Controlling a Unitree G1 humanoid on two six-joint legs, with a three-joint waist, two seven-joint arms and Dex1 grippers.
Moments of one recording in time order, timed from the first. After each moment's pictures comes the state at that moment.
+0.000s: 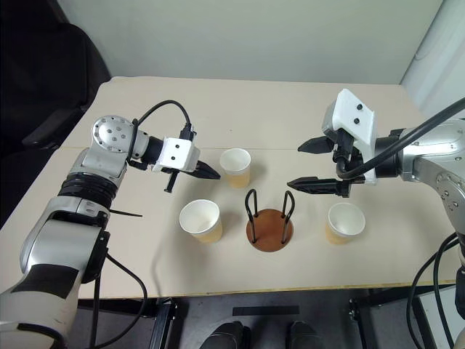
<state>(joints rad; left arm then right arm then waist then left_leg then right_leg) -1.18 0.65 -0.25 0.96 0.09 -0.58 -1.50 -0.87 -1.00 0.05 -0.42 0.66 0.99 1.01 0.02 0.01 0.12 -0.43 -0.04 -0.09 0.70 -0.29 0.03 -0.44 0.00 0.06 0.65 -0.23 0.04</state>
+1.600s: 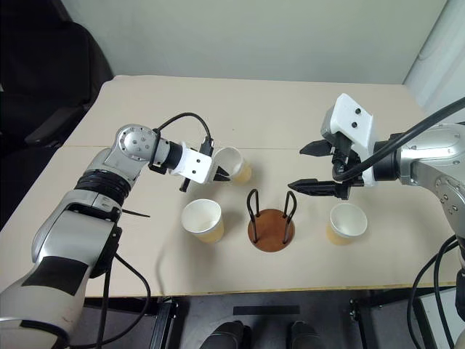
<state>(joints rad) -1.25 0.59 -0.35 1.11 0.26 -0.82 -1.29 -0.86 -1.00 0.05 -0.45 0.67 1.02 0.97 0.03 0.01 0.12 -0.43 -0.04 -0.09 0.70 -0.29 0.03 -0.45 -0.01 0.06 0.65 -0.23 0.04</state>
